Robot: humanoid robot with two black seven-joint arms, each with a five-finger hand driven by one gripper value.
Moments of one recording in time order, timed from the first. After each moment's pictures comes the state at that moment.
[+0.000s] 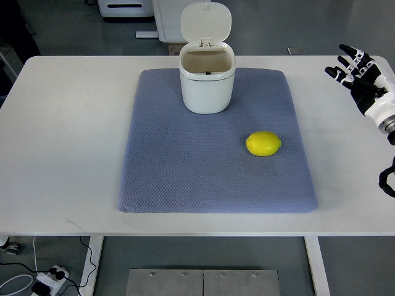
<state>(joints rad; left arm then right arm) -0.03 0.00 -0.10 -0.25 -0.01 0.19 -0.13 0.74 -0.62 0.47 1.07 -0.08 0.00 0.50</state>
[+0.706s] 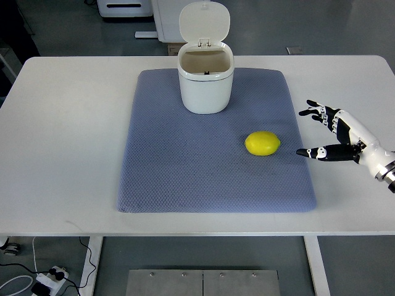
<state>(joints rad) -0.03 0.00 -0.10 -0.25 -0.01 0.19 -0.13 0.70 -0.80 0.19 1.37 -0.53 -0.24 0.58</state>
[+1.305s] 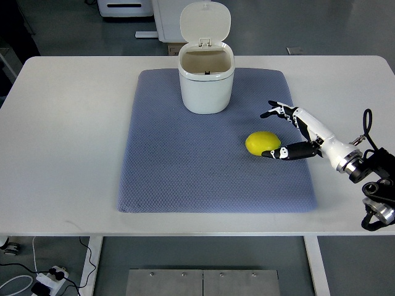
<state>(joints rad) -0.03 0.00 -0.10 -0.25 -0.01 0.19 -0.13 0.92 -0.63 -0.06 1.33 -0.52 -0.36 0.52</state>
